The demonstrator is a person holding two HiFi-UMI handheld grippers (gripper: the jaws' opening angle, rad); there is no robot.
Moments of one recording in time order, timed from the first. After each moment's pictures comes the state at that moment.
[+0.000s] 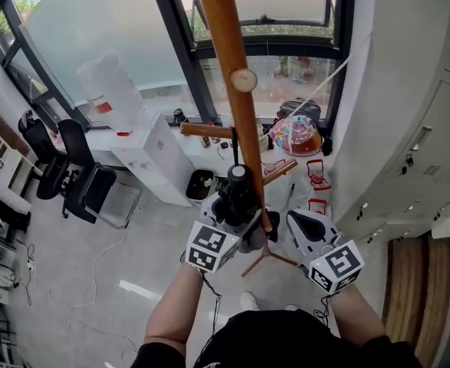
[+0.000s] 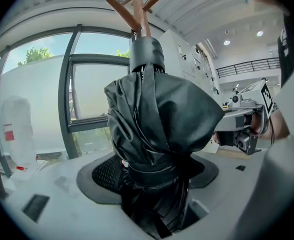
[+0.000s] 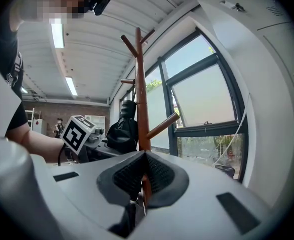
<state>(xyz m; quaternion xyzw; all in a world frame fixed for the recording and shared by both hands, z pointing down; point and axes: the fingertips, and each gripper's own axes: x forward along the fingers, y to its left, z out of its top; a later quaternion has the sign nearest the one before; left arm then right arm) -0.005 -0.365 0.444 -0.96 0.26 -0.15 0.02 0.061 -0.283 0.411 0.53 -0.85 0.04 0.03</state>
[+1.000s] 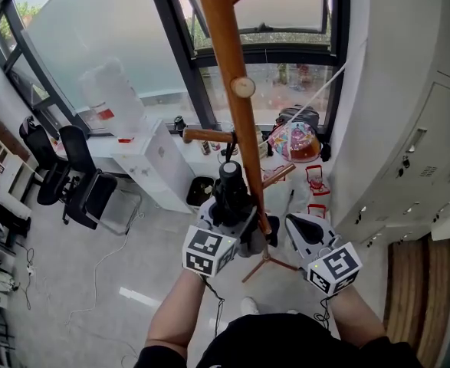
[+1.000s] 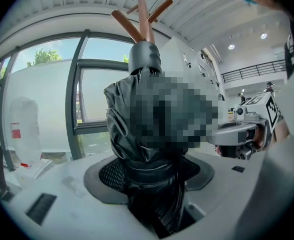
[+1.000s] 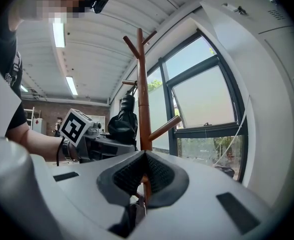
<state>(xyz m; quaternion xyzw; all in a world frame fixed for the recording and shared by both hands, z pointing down) -0.013 -0.364 0.417 -0.95 0.29 -0.11 0.00 0.060 -0.279 0.407 0.53 -0.85 0.03 0.03</state>
